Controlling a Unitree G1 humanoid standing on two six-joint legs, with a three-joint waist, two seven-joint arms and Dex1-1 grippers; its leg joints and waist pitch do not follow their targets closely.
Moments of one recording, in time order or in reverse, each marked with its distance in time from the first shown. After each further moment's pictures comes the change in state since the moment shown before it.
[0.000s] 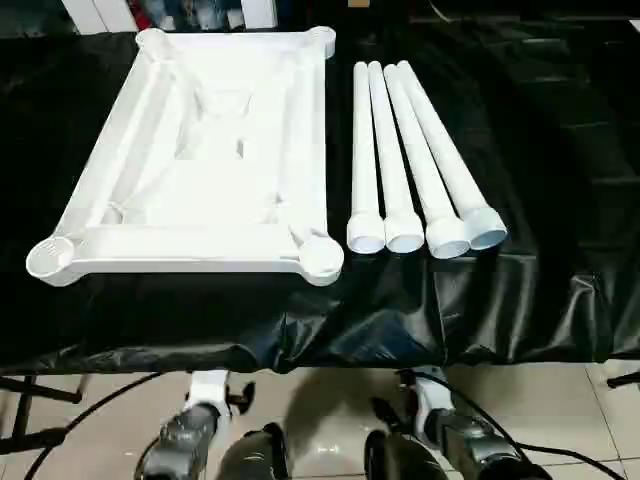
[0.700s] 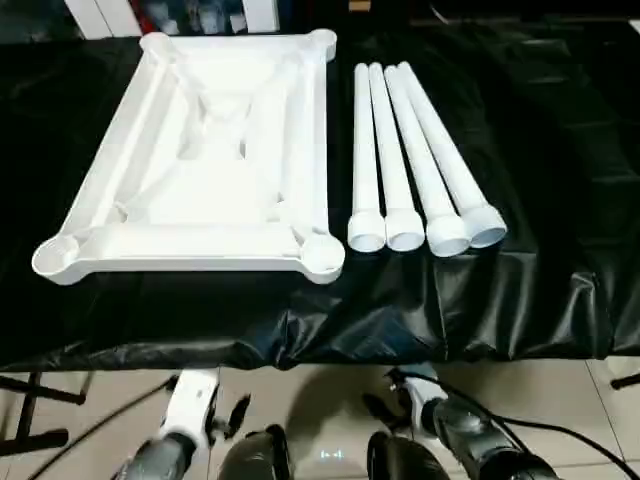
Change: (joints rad) left arm 0.383 0.093 -0.016 -0.644 -0.016 0.102 -0.110; right arm -0.032 -0.015 0.035 0.038 -0.091 -0.125 0.018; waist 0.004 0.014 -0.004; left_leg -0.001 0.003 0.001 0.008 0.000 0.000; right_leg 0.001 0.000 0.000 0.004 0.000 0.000
